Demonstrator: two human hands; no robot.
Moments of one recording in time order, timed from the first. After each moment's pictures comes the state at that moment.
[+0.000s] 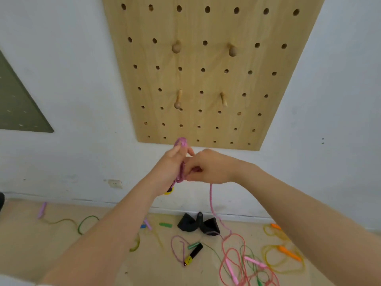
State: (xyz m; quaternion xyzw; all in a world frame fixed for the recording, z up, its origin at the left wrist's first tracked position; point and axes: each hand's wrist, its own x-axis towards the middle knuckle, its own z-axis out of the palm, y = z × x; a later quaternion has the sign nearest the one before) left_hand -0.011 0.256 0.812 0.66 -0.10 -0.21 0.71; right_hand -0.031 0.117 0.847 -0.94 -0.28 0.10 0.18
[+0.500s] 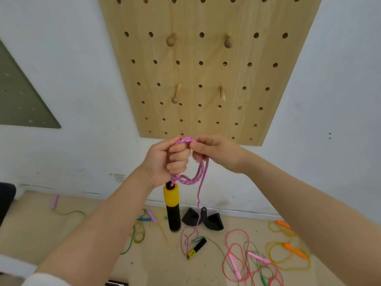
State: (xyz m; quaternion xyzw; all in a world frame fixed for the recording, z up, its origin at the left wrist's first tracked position) left_hand -0.009 0.257 0.820 0.40 -0.14 -0.39 0.82; right_hand -0.029 0.086 0.845 -0.79 -0.18 0.13 0.57
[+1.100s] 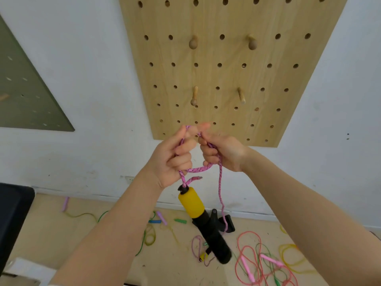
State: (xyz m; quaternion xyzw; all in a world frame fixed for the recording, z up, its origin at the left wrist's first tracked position) left_hand -0.004 0.304 0.835 0.33 -0.20 -0.36 0.85; right_hand 0.002 0.135 0.837 -0.63 -0.08 0.23 0.74
